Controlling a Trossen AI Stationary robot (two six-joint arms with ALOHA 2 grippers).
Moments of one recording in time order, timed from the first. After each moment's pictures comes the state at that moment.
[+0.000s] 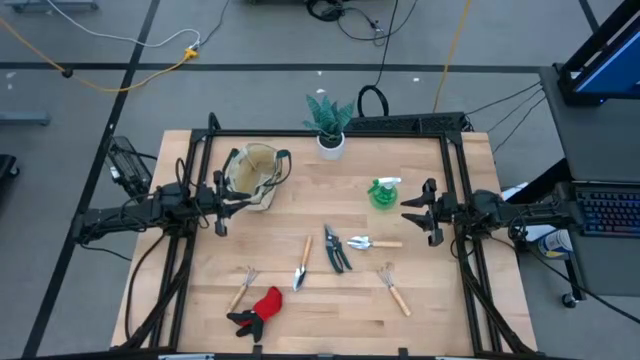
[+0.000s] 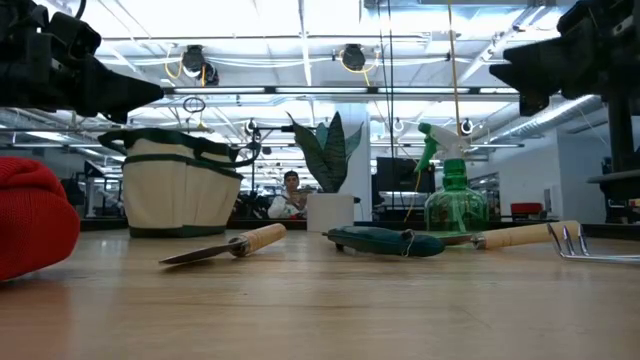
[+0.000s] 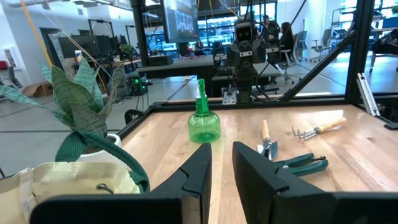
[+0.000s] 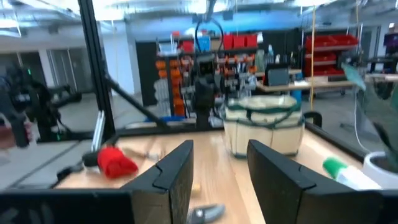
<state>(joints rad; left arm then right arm) 0.15 0.03 0.01 0.06 0.02 0.10 0.05 0.12 0.01 0.26 0.05 0.07</state>
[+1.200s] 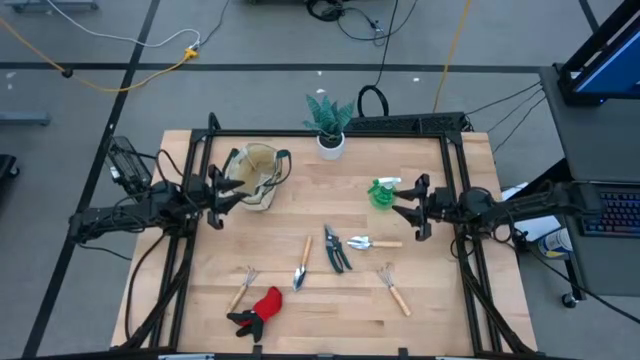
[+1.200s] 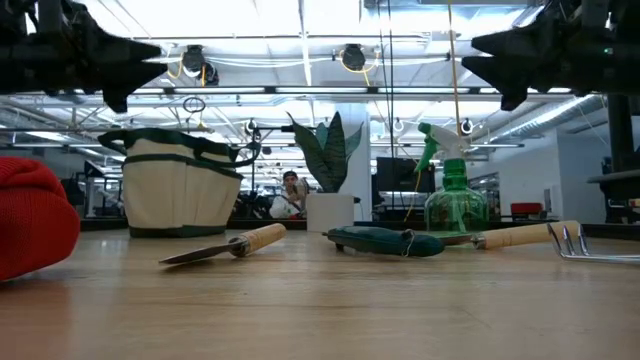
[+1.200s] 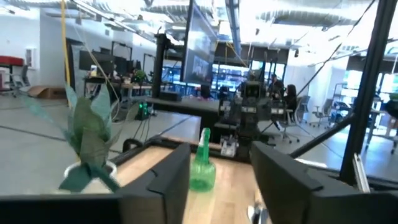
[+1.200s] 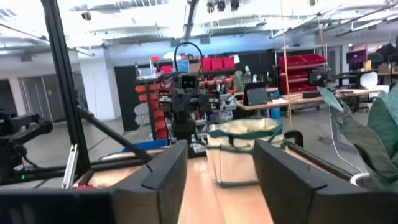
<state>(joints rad) 0.15 0.07 0.04 0.26 -0.04 -0.11 0.05 0.63 0.02 0.88 0.16 0.09</state>
